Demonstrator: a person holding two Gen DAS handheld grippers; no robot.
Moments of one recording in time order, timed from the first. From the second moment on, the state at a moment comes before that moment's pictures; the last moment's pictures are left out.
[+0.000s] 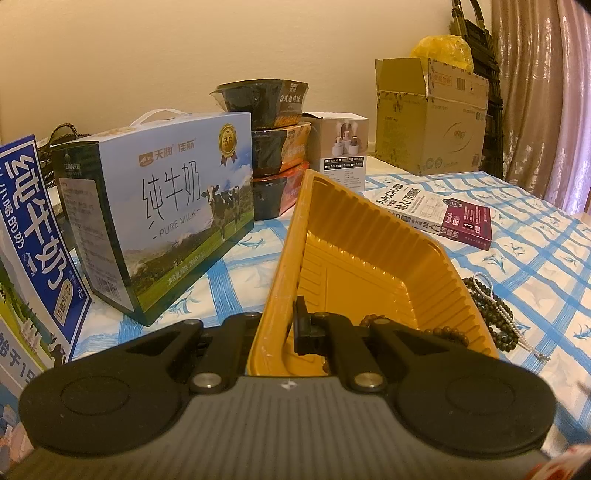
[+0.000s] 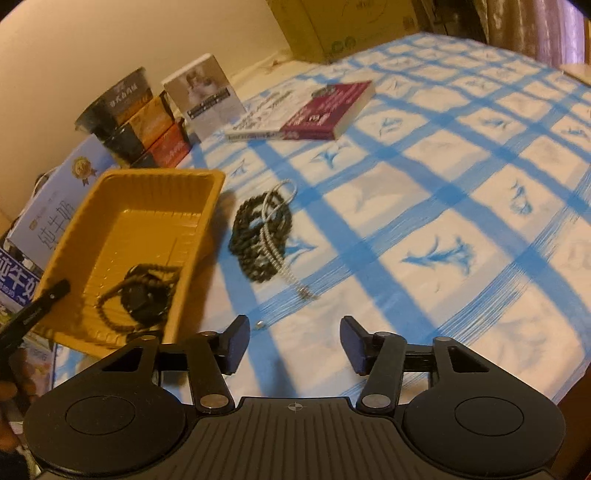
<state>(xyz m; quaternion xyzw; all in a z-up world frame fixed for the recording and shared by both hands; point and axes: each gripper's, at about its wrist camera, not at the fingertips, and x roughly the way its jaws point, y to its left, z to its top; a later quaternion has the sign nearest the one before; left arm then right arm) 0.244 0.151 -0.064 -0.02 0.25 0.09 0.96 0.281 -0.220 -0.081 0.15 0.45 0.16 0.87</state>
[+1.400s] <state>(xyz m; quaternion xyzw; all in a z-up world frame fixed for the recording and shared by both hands) 0.244 0.151 -0.065 -0.02 0.25 0.09 0.96 0.298 -0.139 -0.136 -0.08 0.40 0.28 0.87</state>
